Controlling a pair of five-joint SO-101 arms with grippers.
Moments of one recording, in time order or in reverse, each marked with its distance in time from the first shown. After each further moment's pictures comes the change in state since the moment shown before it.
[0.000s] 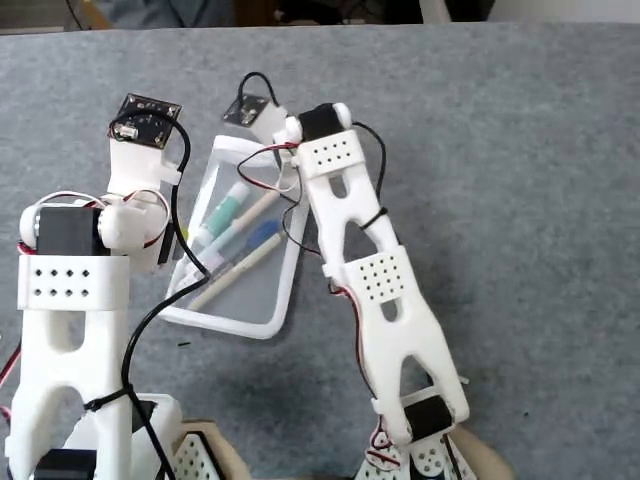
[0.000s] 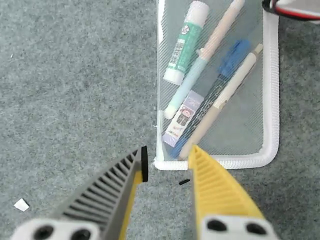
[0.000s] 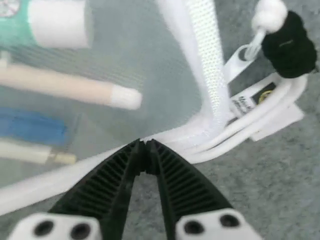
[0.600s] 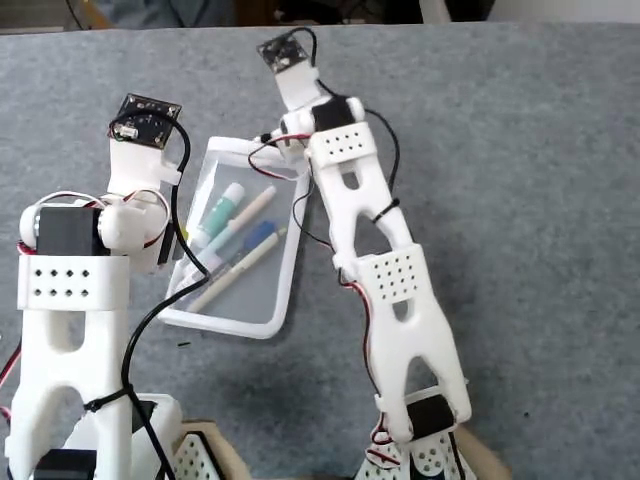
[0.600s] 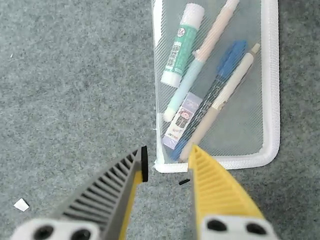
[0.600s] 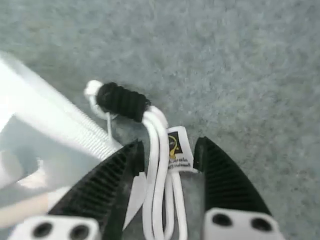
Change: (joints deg) left arm 0.0 0.0 0.0 0.0 0.0; right arm 3.4 -7.2 17.3 -29.9 -25.6
